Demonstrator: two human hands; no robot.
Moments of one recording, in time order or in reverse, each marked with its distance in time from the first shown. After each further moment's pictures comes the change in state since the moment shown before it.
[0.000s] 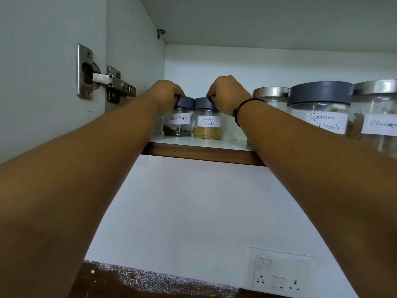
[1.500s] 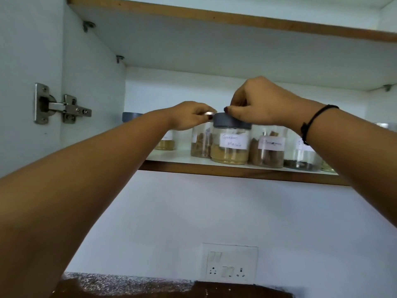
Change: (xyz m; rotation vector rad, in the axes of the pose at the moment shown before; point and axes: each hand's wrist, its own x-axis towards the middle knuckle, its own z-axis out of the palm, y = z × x) left_hand -0.012 0.169 -0.014 -0.310 -0.244 0.341; right_hand -0.156 0.057 -0.202 -0.145 -0.111 -0.053
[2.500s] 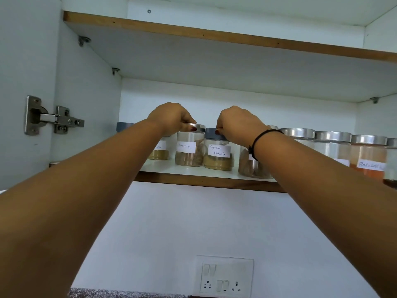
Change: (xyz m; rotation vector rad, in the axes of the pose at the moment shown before) left_hand 0.007 -0.023 -0.007 0.191 0.196 -0.114; right_hand 0.035 0.008 0.051 -0.211 -0.089 0.158
